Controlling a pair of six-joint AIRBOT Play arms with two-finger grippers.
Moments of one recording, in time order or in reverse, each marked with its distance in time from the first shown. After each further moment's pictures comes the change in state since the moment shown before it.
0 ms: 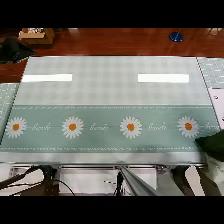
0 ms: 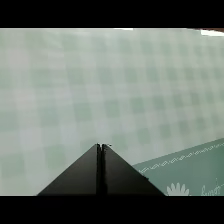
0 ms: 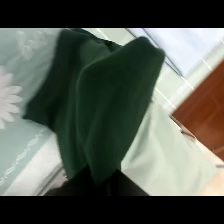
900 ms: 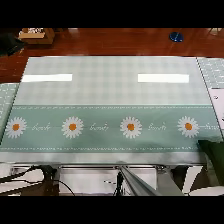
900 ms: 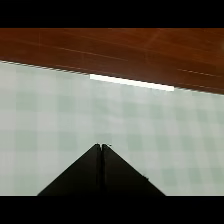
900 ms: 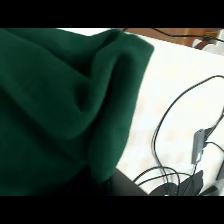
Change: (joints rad) left arm 0.044 -0.076 0.000 0.005 0.297 0.094; right arm -0.578 0.166 -0.602 -0.417 -0.275 -0.045
